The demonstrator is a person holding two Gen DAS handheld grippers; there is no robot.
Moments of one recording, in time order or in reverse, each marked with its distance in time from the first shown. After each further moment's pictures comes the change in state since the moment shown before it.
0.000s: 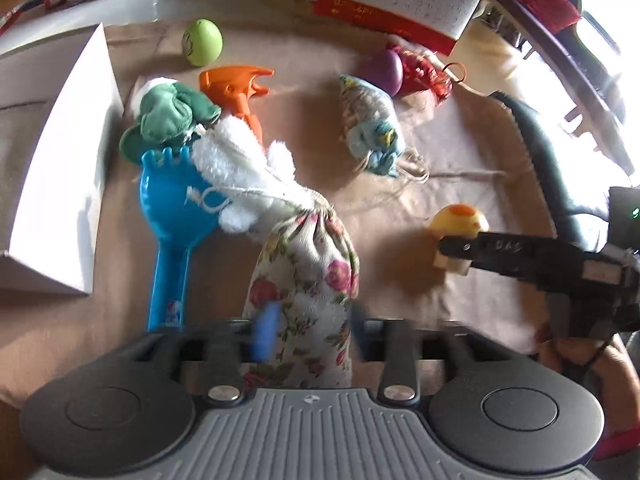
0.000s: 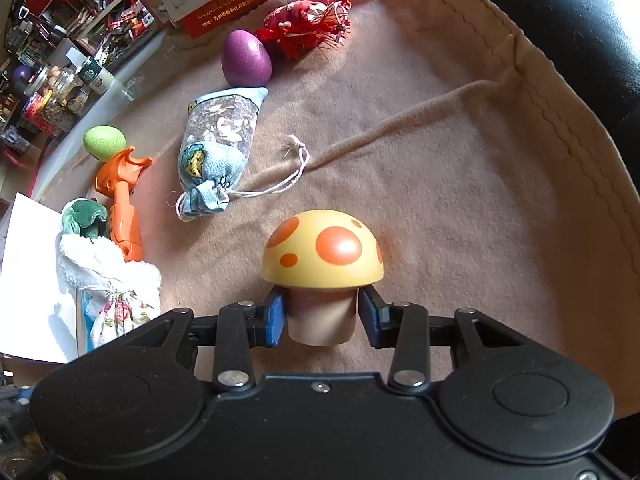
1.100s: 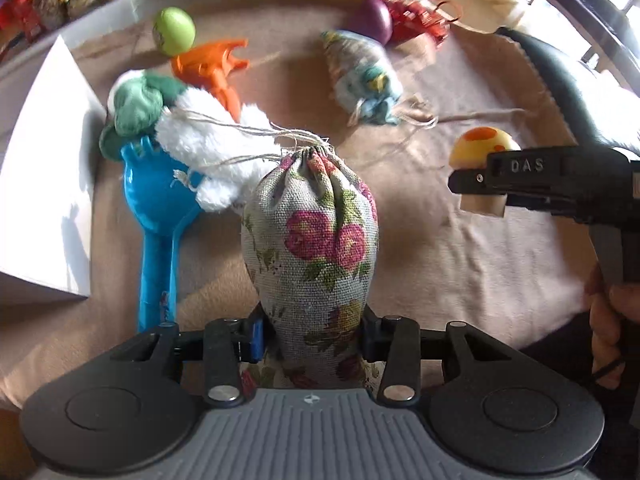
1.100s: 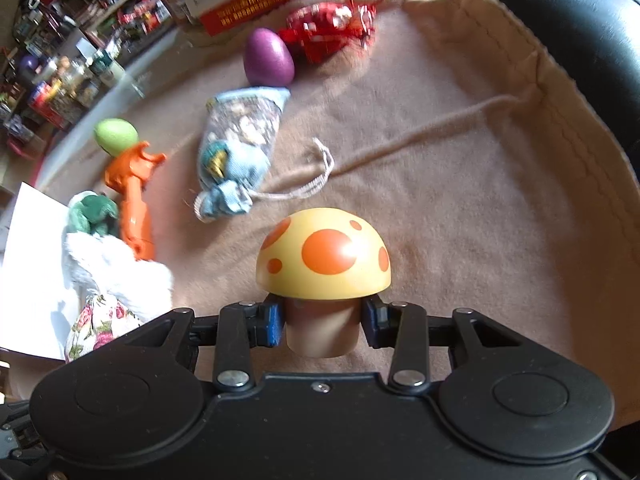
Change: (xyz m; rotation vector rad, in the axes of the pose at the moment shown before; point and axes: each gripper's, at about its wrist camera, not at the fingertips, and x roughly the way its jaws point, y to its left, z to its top) left arm 0.021 -0.034 -0.014 0.108 0.040 0.145; right arm -0.013 0.015 0.004 -0.032 -0.035 0.007
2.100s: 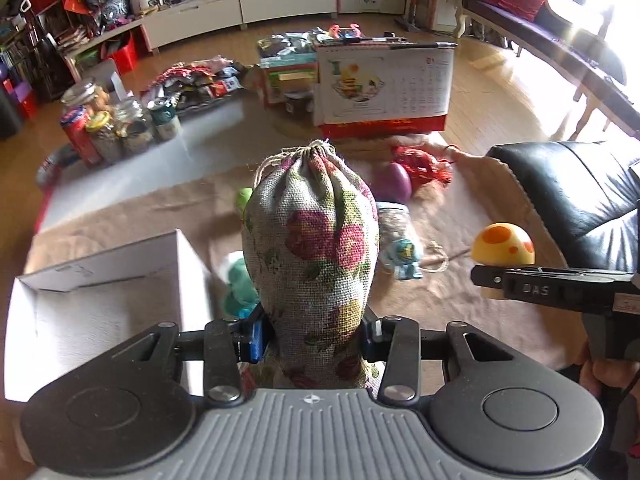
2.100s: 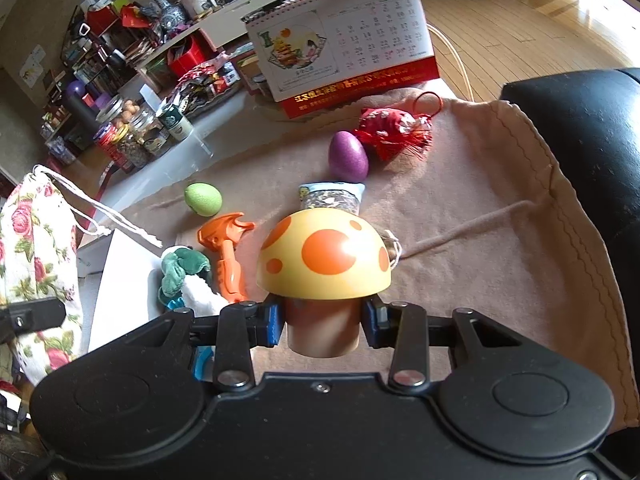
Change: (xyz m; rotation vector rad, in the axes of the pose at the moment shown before) left arm -0.155 0.042 0.063 0.054 -0.244 0.118; right arm -0.067 0.047 0.021 -0.063 -0.145 0.094
